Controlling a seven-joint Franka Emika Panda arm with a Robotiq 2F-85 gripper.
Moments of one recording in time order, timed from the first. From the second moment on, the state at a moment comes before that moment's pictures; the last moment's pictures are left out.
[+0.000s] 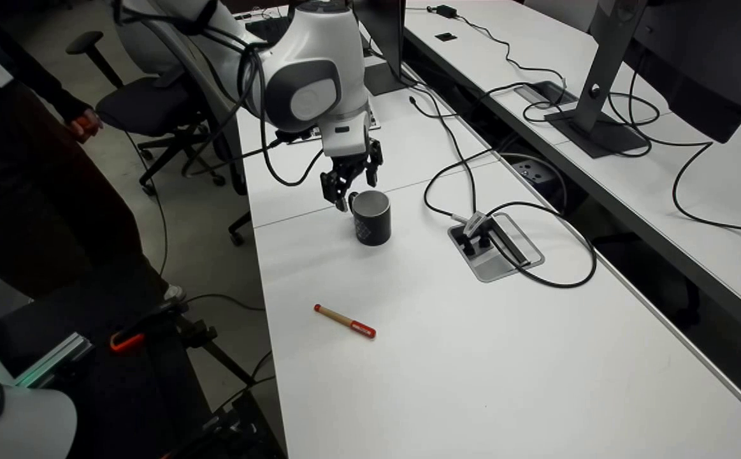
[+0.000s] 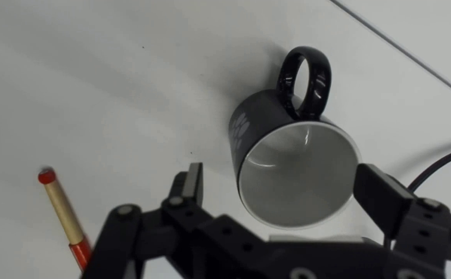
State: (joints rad) arm 0.36 0.65 -0.14 -2.05 0.14 2.75 1.48
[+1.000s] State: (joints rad) arm 0.34 0.36 -0.05 -2.11 -0.18 2.59 1.02
